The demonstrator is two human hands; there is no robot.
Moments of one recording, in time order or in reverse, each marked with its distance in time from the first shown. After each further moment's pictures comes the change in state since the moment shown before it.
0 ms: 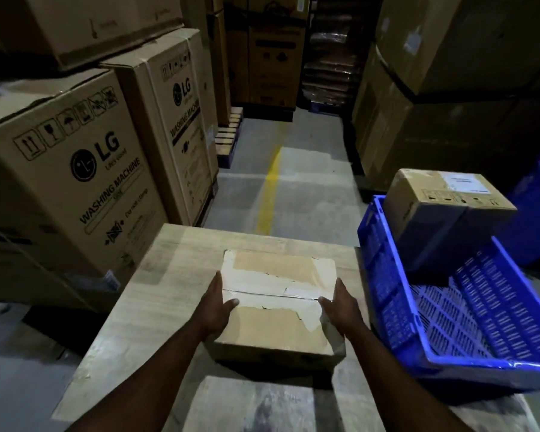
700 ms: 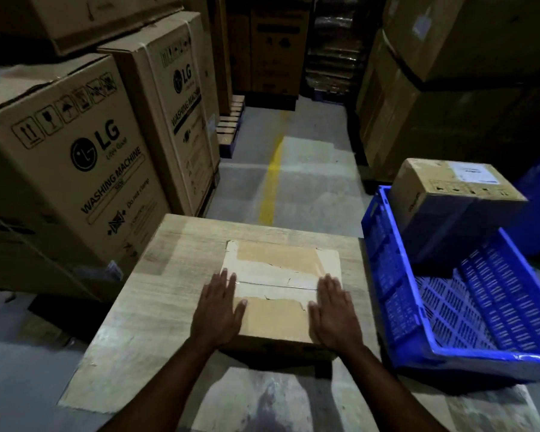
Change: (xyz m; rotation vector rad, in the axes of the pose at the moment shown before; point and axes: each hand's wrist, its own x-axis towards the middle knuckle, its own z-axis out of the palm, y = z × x) left_hand -0.038 0.001 0.024 0.555 0.190 0.195; right_hand -0.043 0.006 0.029 -0.554 0.025 -0.319
